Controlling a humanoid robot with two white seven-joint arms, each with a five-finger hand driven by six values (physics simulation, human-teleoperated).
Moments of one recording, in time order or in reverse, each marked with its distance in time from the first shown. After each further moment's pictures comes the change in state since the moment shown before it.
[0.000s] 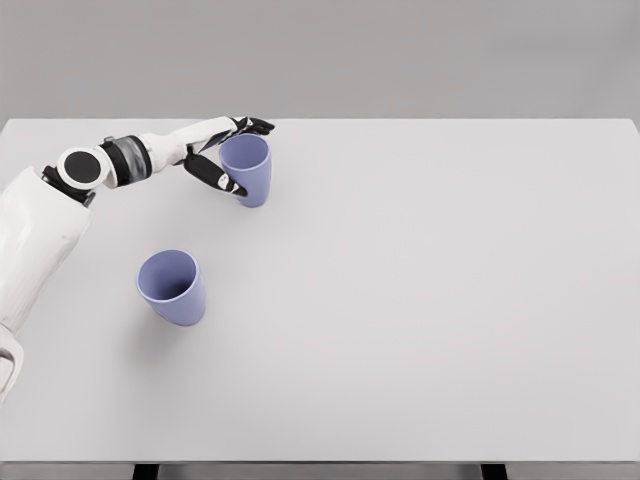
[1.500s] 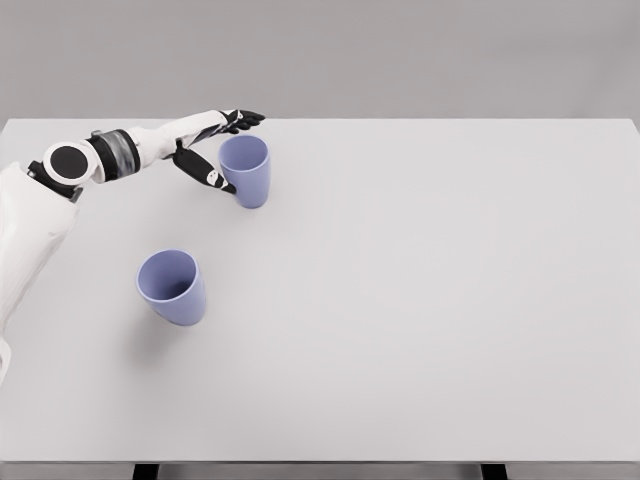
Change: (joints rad) left arm -0.008 0.032 -0.002 -0.017 -0.003 -0.005 0.000; right arm 0.000 0.000 0.000 0.000 0.001 0.000 0.000
